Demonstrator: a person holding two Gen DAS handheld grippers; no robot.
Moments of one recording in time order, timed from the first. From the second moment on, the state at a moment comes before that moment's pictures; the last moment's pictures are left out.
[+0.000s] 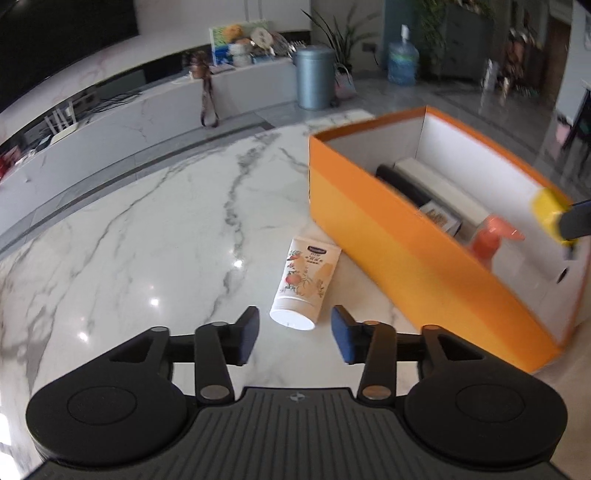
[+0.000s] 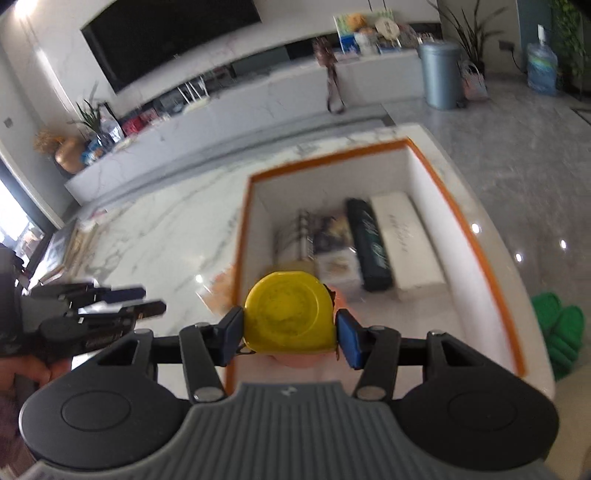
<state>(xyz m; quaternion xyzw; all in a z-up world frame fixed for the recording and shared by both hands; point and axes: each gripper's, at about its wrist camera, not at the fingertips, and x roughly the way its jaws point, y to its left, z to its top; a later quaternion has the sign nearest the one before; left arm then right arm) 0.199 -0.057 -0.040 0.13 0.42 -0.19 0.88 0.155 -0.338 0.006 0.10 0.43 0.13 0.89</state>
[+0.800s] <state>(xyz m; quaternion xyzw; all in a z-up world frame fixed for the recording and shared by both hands) 0.276 -0.094 -0.109 0.21 0.48 -0.22 0.82 0.236 -0.308 -0.093 0.03 0.68 0.16 0.72</state>
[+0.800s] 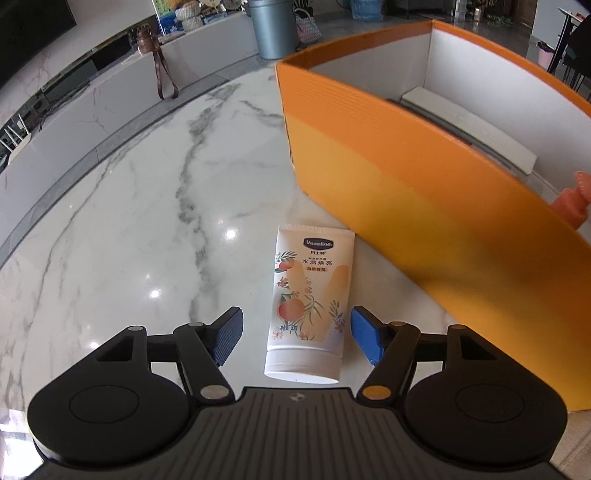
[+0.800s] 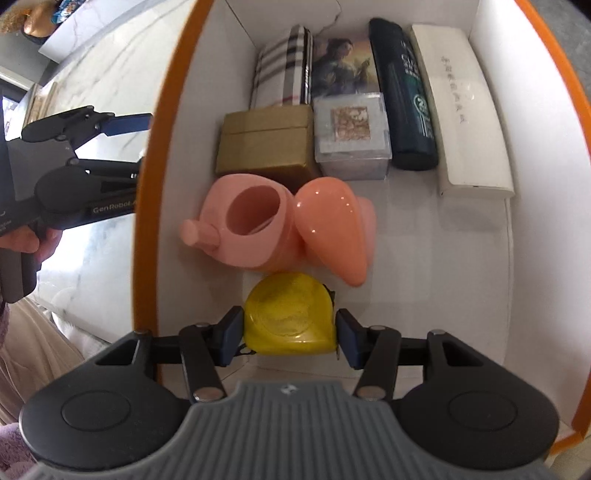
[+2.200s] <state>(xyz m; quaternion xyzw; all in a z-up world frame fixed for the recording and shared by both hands) 0.145 -0.190 0.063 0.11 0.35 -0.40 0.84 0.114 -0.386 0.017 0.13 0.38 0.01 0.92</state>
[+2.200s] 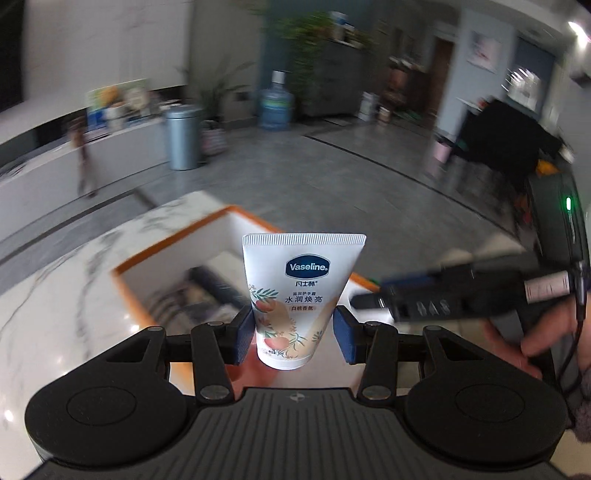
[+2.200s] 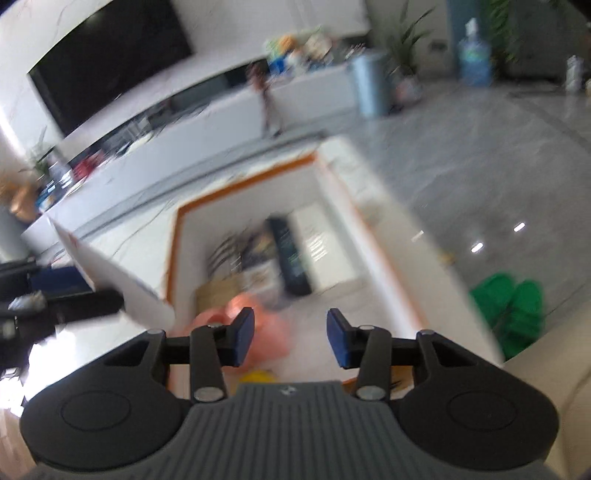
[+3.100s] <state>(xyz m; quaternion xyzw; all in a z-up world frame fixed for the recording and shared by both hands) 0.191 -0.297 -0.048 0.26 0.50 -0.44 0.70 0.111 -0.436 0.014 0.13 0.35 -0.06 0.93</state>
